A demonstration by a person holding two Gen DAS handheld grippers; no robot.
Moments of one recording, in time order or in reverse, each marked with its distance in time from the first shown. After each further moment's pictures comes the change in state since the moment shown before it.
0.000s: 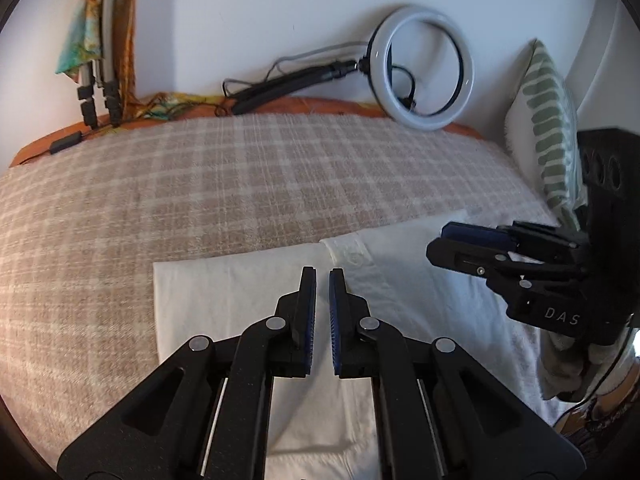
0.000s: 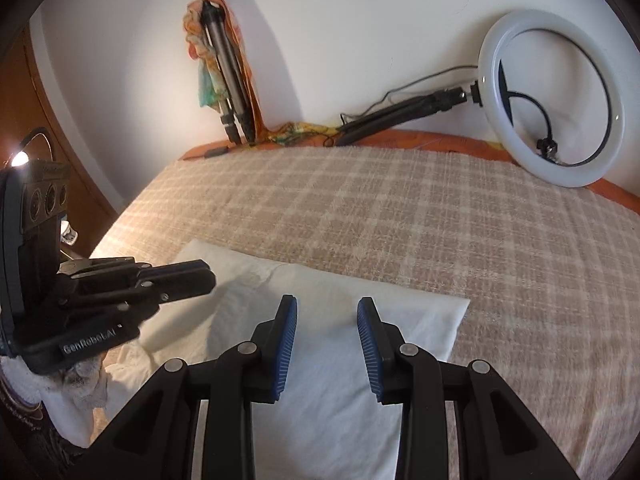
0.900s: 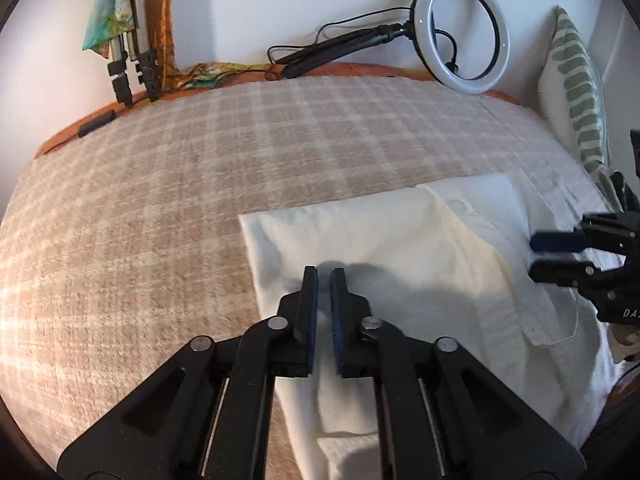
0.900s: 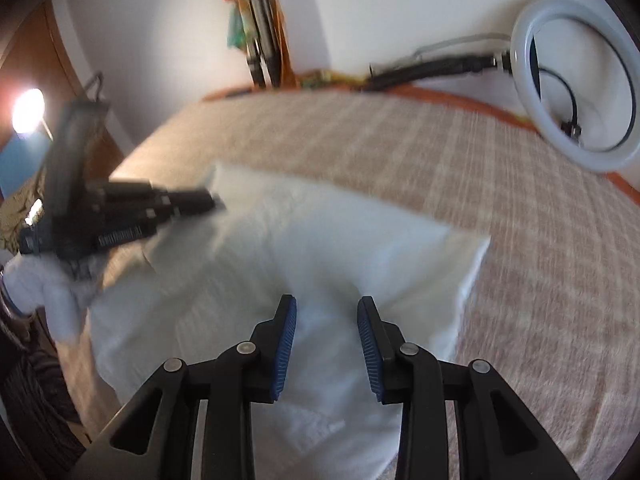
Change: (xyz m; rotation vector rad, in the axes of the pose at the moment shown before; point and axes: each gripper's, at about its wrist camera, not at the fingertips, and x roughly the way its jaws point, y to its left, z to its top) left arm 0.006 0.054 -0.024 0.038 0.048 0.130; right arm 0.010 0.009 -0.042 -0.089 0.139 0.027
